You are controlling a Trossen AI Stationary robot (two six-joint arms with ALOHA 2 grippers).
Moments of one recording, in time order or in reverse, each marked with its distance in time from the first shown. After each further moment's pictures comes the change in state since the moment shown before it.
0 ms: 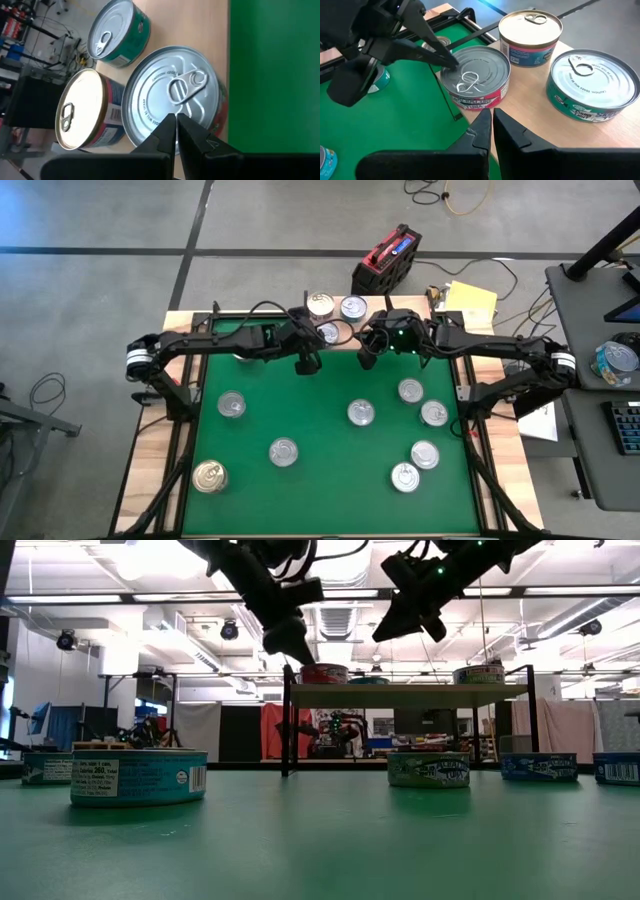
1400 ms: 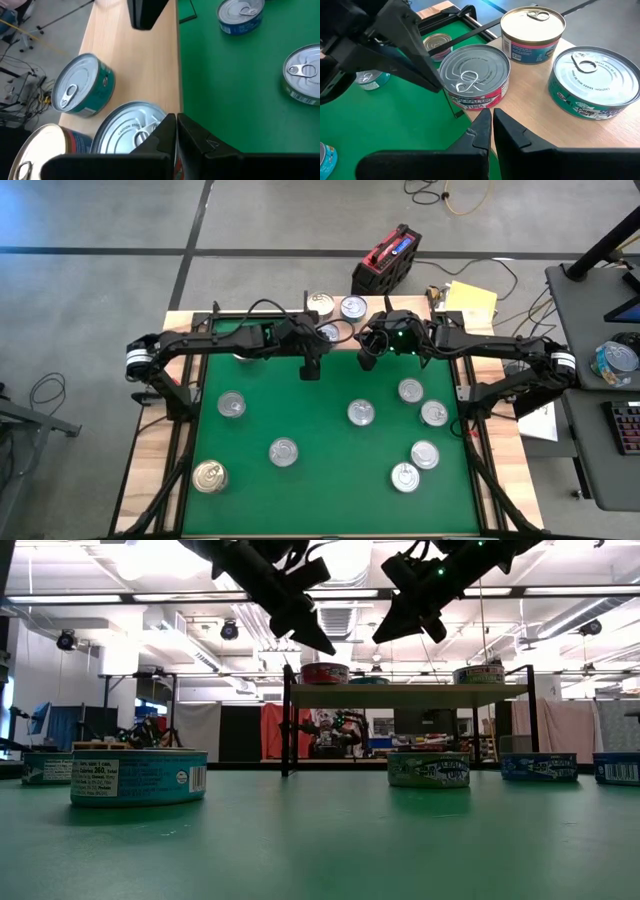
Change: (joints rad) left arm 0.003 -0.002 0.002 0.091 0.255 0.020; right arm 0.006 0.001 -0.006 -0.001 0.000 -0.003
